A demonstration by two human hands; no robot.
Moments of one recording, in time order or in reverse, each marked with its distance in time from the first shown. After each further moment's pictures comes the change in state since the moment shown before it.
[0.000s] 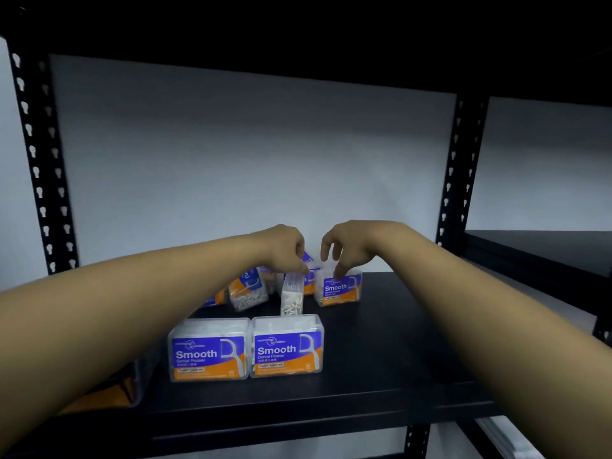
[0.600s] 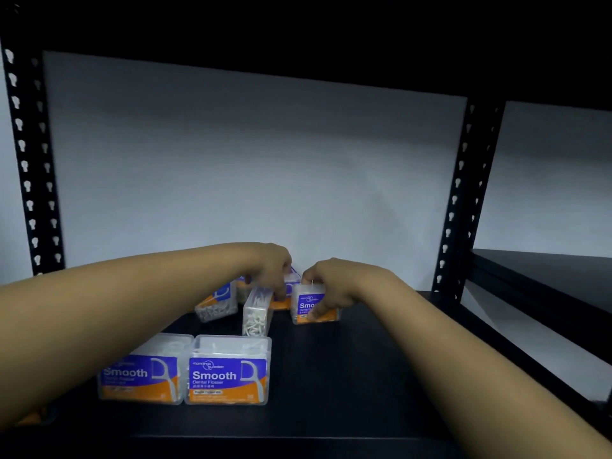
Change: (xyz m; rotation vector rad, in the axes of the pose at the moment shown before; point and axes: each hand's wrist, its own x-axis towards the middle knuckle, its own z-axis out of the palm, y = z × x) left_hand 0.042 0.019 0.019 0.153 -0.211 -0.188; right_hand 0.021 0.037 0.052 0.109 0.019 -0.185
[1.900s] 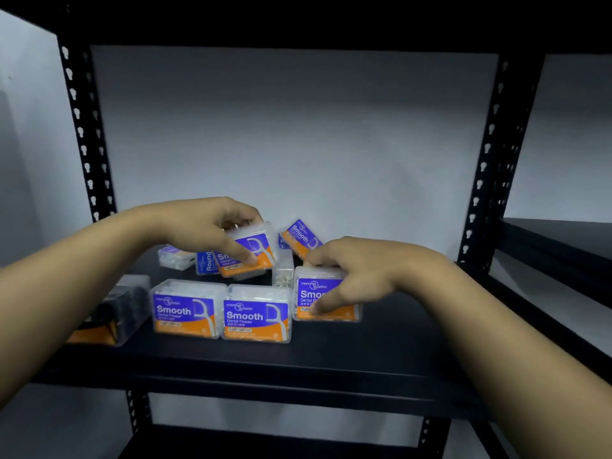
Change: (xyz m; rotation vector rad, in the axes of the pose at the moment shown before) left_hand -0.148 -0.072 -0.016 -0.439 0.137 0.257; right_hand -0.108 -0.056 -0.012 0.123 0.013 -0.296
